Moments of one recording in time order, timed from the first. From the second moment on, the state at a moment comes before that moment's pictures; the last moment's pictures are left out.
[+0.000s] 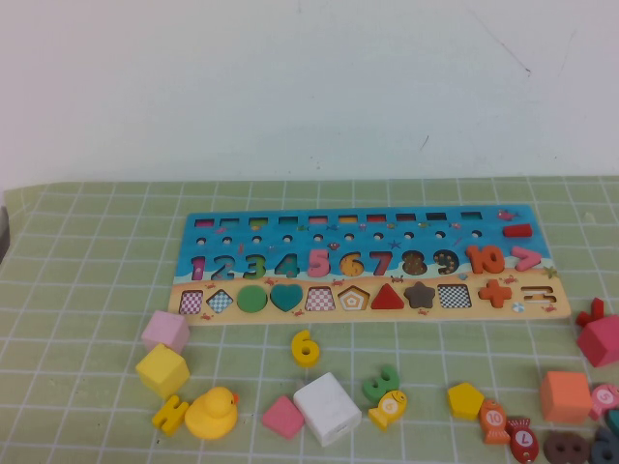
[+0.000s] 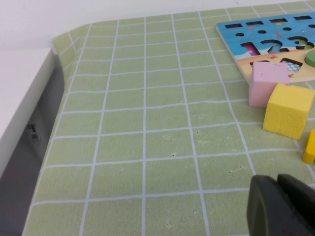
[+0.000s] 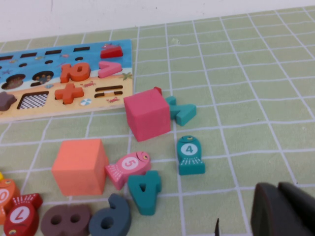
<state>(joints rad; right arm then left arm) -0.07 -0.01 0.02 0.09 0.40 -0.03 -0.08 -0.01 0.02 0.04 0.36 -0.06</state>
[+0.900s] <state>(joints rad) -0.07 -0.01 0.03 0.09 0.37 -0.03 -0.08 -0.01 0.02 0.09 -0.12 -0.05</state>
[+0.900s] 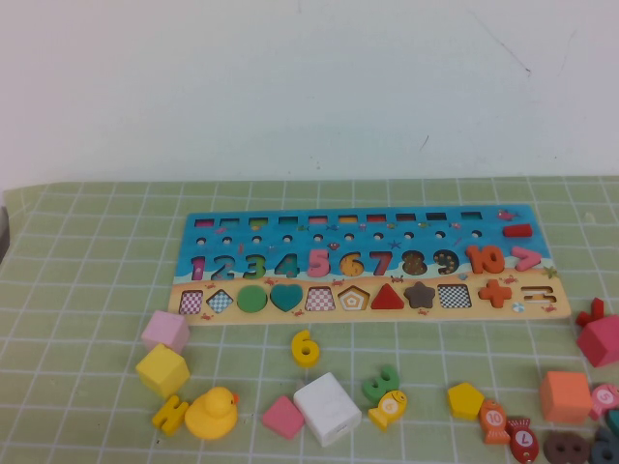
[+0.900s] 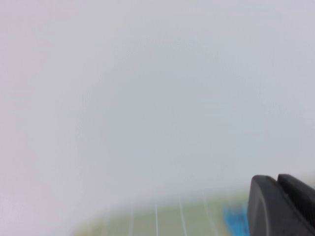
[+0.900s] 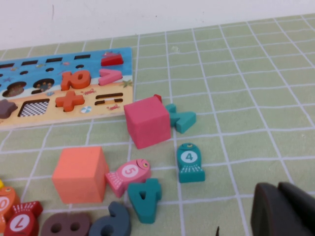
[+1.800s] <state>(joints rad) -0.07 -0.01 0.03 0.09 0.37 -0.02 -0.08 0.31 -0.69 0.11 0.76 -0.25</state>
